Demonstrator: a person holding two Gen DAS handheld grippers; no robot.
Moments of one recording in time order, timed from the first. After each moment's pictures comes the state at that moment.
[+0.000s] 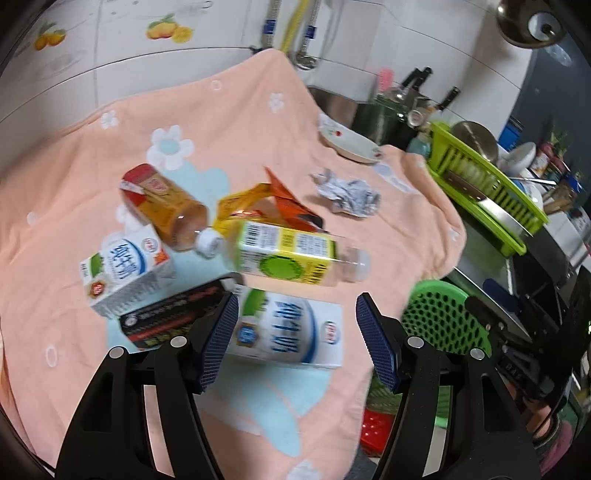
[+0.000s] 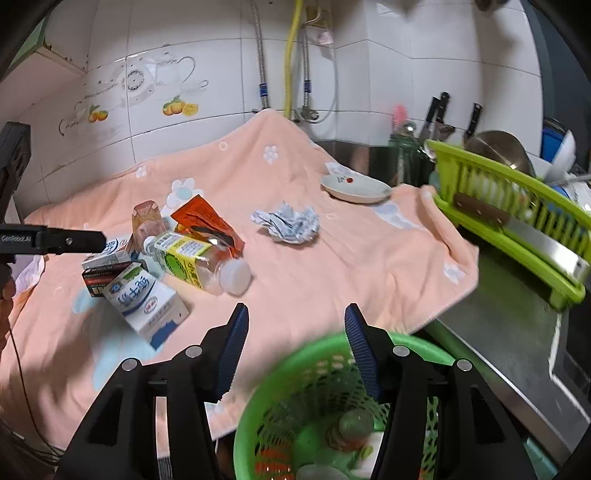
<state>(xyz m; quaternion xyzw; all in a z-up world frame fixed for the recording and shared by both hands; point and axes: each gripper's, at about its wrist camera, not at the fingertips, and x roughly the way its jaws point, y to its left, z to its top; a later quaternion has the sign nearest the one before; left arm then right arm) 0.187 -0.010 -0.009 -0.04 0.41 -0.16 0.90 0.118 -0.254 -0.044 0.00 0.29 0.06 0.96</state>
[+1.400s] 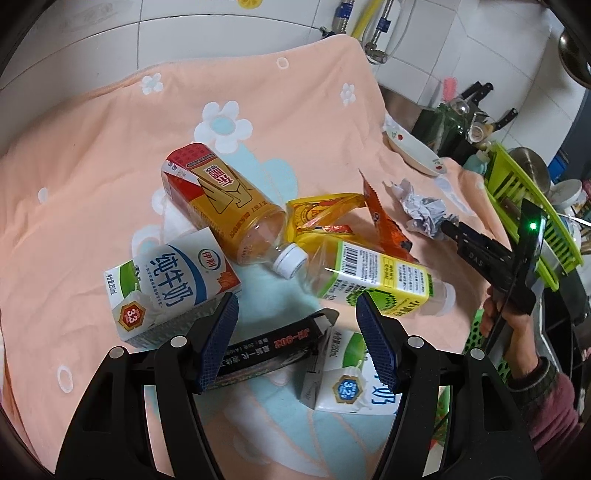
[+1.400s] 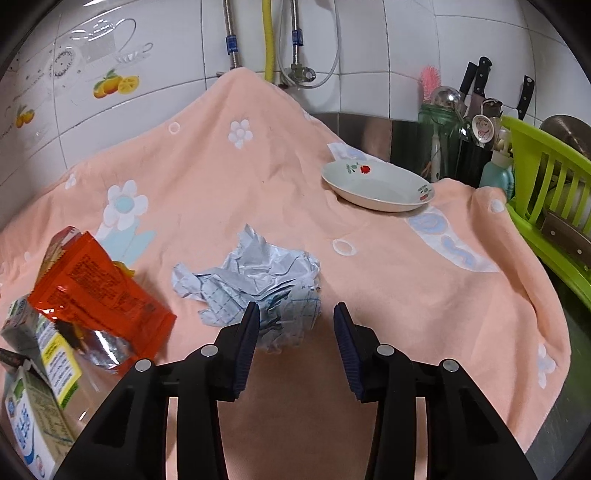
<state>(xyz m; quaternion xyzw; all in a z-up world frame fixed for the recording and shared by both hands) 0.255 0.042 -0.040 -0.07 0.44 -0.10 0.89 0.339 -0.257 -0.096 0.02 0.33 0.05 0.94</state>
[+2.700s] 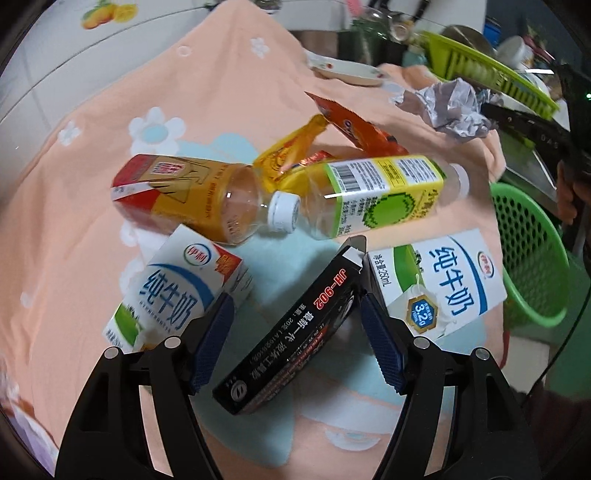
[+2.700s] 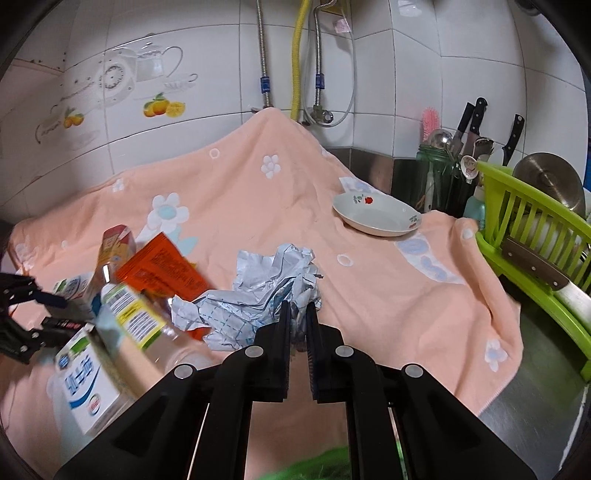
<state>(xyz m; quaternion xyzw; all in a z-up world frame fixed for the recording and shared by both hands) 0.261 0.042 -0.077 0.15 0.45 -0.23 0.85 0.244 -0.256 -0.041 -0.01 0.28 0.08 0.96</state>
